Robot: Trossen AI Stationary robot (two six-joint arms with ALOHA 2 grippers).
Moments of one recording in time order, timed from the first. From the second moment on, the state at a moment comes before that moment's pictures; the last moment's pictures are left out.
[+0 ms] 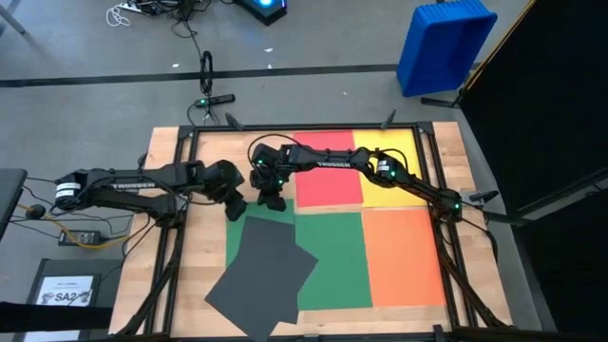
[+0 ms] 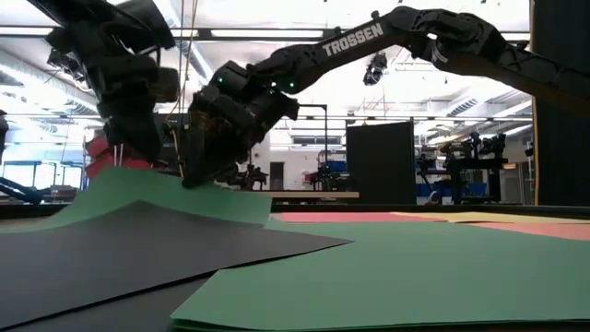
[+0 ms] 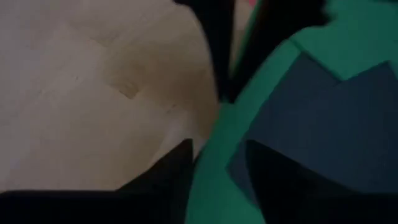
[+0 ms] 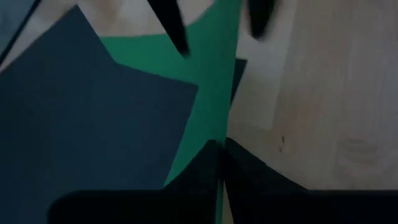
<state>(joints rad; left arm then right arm) 0.23 0.96 0.59 -0.59 0.09 -0.42 -0.22 2.58 2.31 -0.68 -0.58 -0.24</state>
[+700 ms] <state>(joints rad) 0.33 1.21 0.59 -0.53 0.27 -0.16 -0.22 2.58 2.34 -0.74 -0.57 -0.24</state>
